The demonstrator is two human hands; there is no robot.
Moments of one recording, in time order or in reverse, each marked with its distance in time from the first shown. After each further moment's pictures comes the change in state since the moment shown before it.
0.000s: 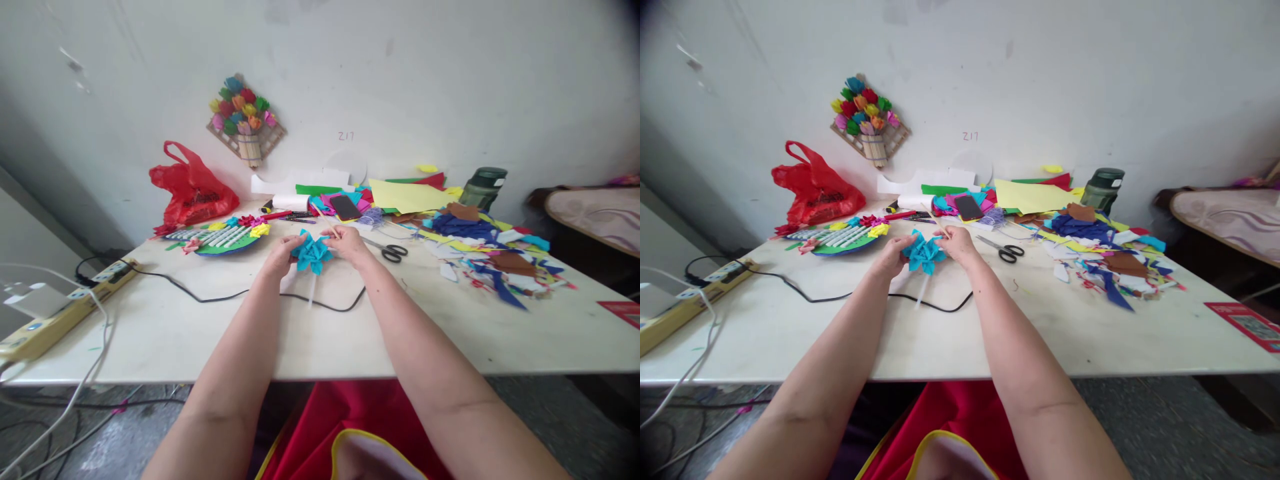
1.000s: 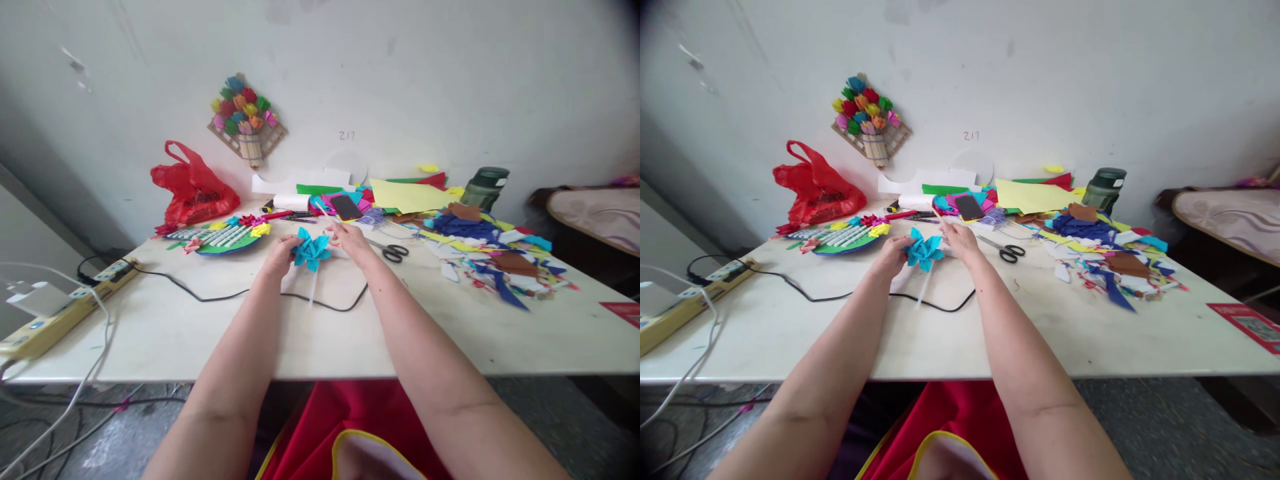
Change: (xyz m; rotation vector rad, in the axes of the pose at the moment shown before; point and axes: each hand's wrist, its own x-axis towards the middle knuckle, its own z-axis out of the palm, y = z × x) left_hand 0.006 -0.006 -0.004 -0.046 0.081 0.029; right_hand -0.005 -0.011 -0.009 -0.102 0.057 -0.021
